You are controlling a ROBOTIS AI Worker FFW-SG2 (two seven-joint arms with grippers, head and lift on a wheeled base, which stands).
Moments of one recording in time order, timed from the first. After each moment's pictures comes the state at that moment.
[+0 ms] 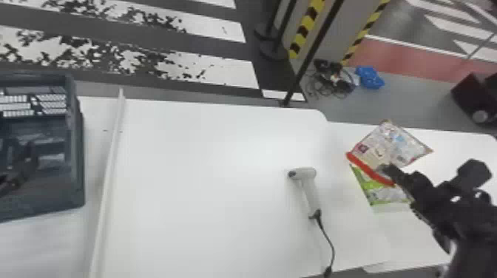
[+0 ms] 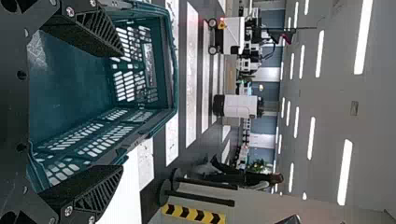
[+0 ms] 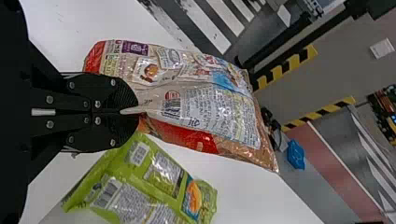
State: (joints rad) left arm 0.41 0.09 0.18 -1.94 0.13 0.16 -0.31; right arm -0.06 -0.23 -0.95 -1.58 -0.46 0.98 0.16
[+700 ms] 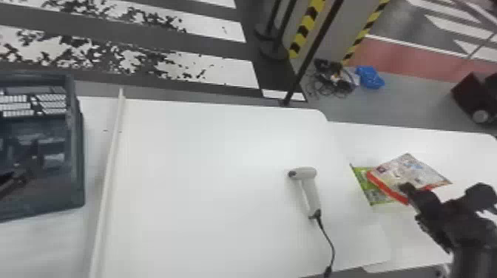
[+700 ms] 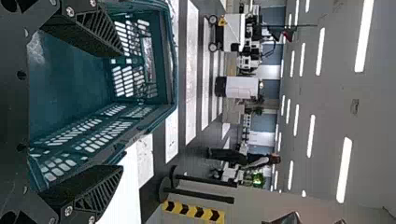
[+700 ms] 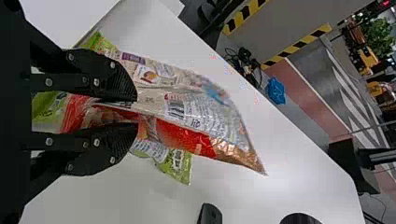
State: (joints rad) left arm 0.39 0.09 0.16 -1.92 0.13 0.16 -0.31; right arm -0.10 -0.36 -0.95 -1.18 -0.50 0.68 0.06
